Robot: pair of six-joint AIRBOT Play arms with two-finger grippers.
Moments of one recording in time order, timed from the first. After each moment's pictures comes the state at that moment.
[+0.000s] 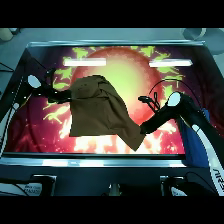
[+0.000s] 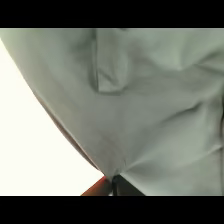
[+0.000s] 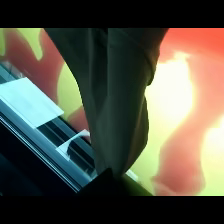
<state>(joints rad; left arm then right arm) -0.06 -1.56 1.36 1.18 -1.12 -1.57 0.17 -1.30 0.99 -1.08 1.39 1.05</state>
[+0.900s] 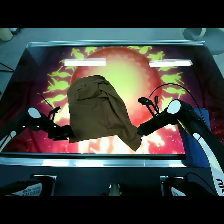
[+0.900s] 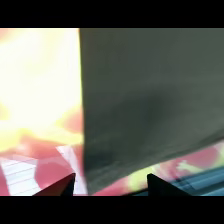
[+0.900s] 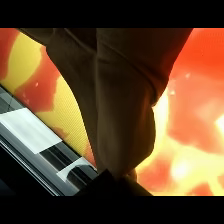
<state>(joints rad) -0.03 -1.33 0.75 1.05 -1.21 -1.46 0.19 -1.23 0.88 -1.04 1.25 1.04</state>
